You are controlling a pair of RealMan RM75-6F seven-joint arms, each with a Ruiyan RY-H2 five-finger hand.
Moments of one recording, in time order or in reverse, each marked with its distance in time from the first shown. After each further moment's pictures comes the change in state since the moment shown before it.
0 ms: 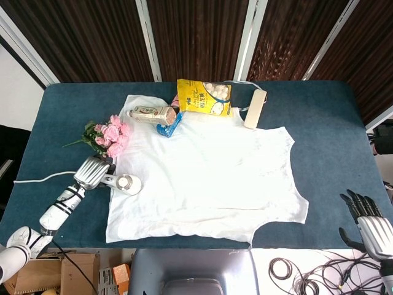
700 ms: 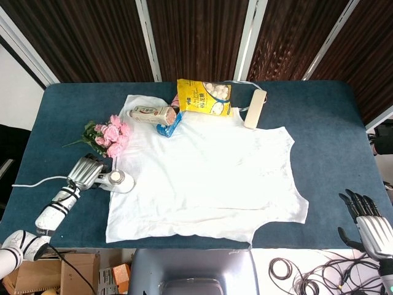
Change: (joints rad) left arm 0.011 0.120 -0.053 -0.234 -0.129 -0.143 0.287; right arm 0.004 -0.004 0.000 -0.001 -0.004 0.001 -0.002
